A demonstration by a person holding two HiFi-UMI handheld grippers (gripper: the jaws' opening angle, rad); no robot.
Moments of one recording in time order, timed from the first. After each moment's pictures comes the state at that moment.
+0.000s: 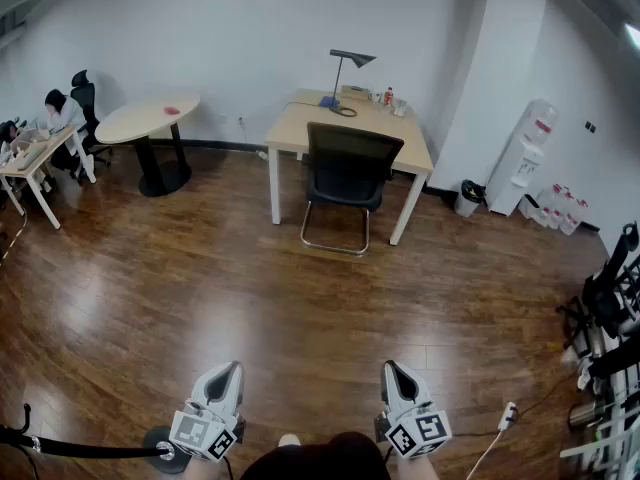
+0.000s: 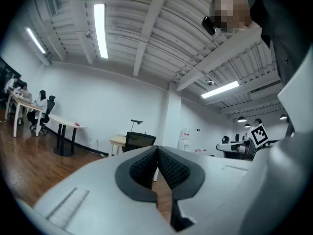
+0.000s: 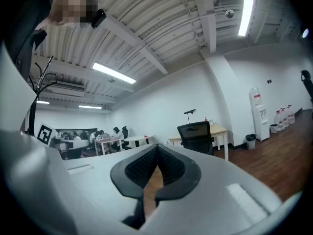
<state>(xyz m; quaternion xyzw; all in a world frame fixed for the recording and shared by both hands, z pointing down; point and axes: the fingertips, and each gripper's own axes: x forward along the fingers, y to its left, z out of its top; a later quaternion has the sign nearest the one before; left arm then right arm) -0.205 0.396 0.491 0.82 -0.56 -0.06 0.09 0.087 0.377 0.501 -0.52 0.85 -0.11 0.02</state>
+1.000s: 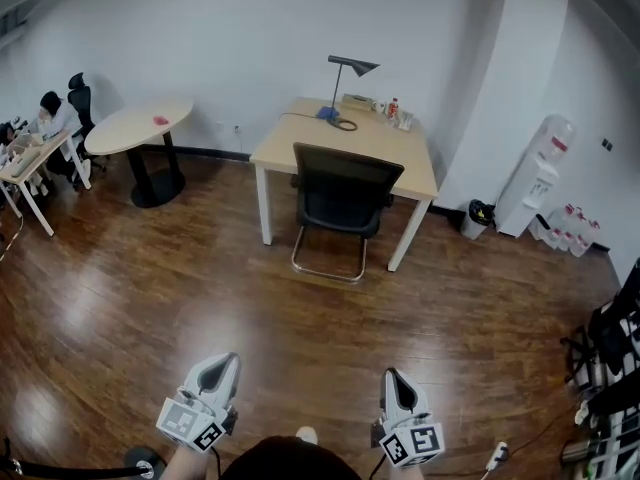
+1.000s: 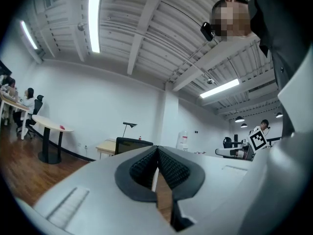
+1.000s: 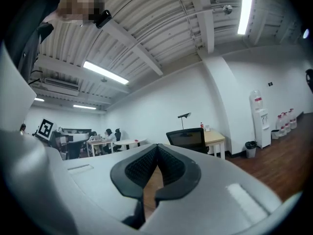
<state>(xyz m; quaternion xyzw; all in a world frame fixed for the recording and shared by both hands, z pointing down) -0.134 0.195 0.468 0.84 -0.54 -0.07 0.06 0.165 0.187 0.498 -0.54 0.84 -0.09 0.03</state>
